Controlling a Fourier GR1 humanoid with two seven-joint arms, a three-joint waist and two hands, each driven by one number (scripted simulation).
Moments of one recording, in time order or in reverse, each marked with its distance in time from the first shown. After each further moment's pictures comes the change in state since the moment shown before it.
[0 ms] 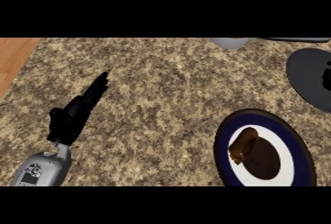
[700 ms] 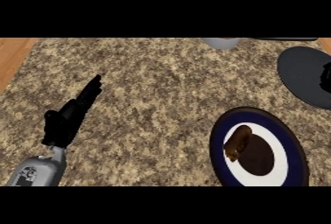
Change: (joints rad) left arm 0.034 0.026 0.013 0.016 0.011 0.021 -0.024; right arm 0.250 -0.016 0.057 -0.508 -0.085 0.025 0.145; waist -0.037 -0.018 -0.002
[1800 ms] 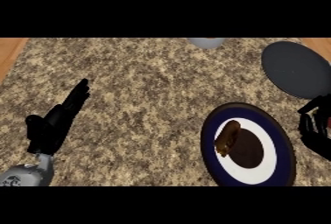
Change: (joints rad) left arm 0.061 0.069 0.004 -0.049 0.063 0.050 0.016; right arm 0.521 -0.293 0.258 -1.211 -0.002 -0.088 0.657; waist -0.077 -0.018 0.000
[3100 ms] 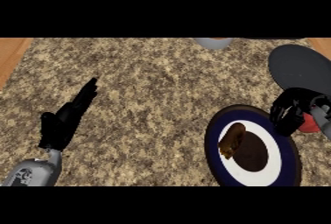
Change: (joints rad) left arm -0.043 -0.006 -0.044 0.073 -0.002 0.008 -0.043; right arm -0.595 0.147 0.370 0.540 -0.532 0.766 0.892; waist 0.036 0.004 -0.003
